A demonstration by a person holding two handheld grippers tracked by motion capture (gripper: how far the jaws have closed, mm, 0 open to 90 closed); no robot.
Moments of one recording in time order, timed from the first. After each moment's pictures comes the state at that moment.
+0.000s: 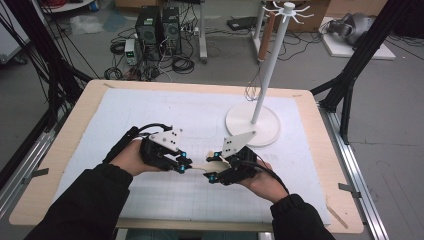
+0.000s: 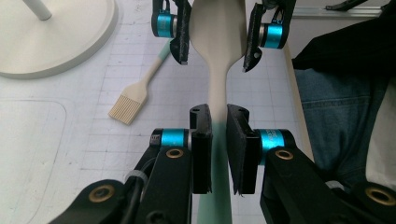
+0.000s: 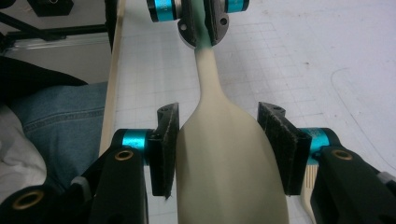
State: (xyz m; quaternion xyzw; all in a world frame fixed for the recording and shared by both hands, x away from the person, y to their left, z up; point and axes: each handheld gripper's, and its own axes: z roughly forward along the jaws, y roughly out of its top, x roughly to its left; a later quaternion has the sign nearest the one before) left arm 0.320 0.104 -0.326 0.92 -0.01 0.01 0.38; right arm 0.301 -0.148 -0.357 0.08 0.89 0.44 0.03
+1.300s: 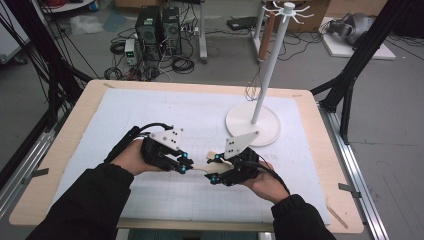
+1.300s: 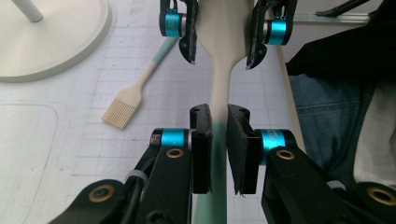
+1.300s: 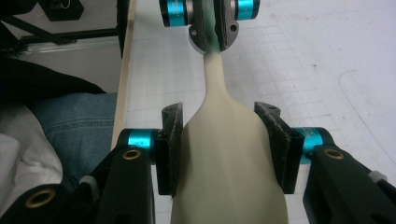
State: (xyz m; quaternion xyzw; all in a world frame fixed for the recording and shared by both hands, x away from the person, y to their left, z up) left arm 0.322 0.102 -0.328 0.92 -0.01 -0.01 0.39; right arm 0.299 -0.154 -0.355 0.07 0.89 0.45 0.02
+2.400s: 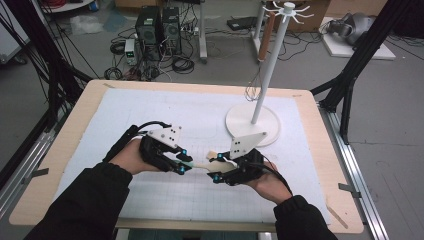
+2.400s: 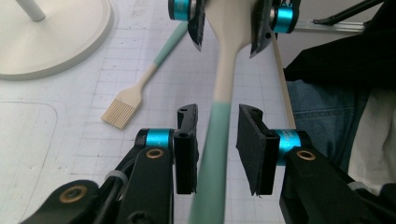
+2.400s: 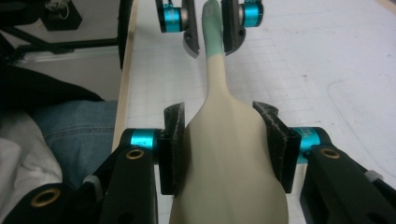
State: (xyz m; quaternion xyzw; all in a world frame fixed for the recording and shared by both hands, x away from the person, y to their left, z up) left arm 0.324 0.107 -0.326 0.92 0.00 -0.01 0.40; right arm 0.294 -0.163 -0.349 0.08 0.88 0.47 0.03
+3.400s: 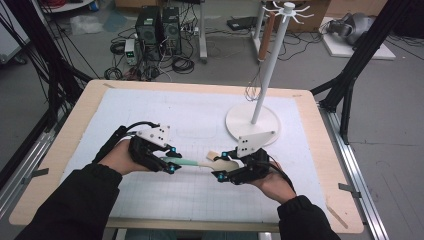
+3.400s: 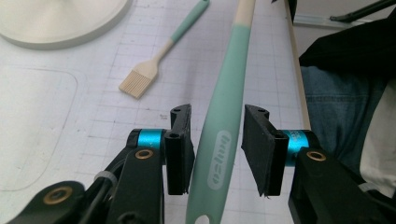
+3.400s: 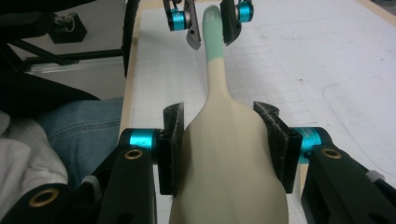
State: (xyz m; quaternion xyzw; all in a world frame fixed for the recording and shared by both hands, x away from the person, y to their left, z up) left arm 0.326 0.130 -0.334 0.92 0.02 0.00 0.39; right arm 0.293 -0.176 -0.346 0.08 0.87 0.49 0.03
